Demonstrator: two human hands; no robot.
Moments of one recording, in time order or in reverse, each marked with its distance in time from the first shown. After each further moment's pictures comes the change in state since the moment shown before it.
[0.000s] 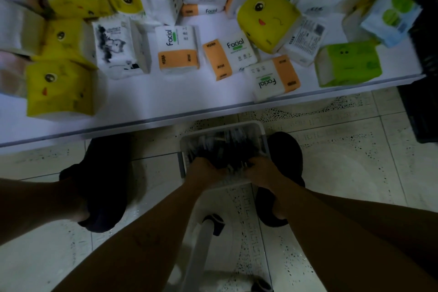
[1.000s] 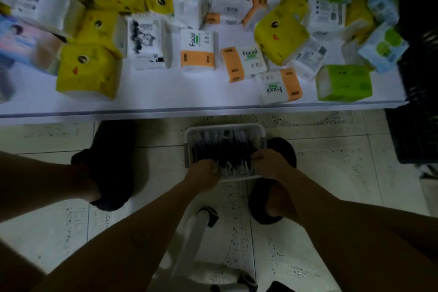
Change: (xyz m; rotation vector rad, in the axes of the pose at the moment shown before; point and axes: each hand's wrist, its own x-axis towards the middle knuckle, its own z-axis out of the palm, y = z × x) left_hand -0.009 -0.032 -0.004 0.280 -0.078 0.213; right_hand -0.036 -0.018 -0.035 -0.114 0.031 -0.048
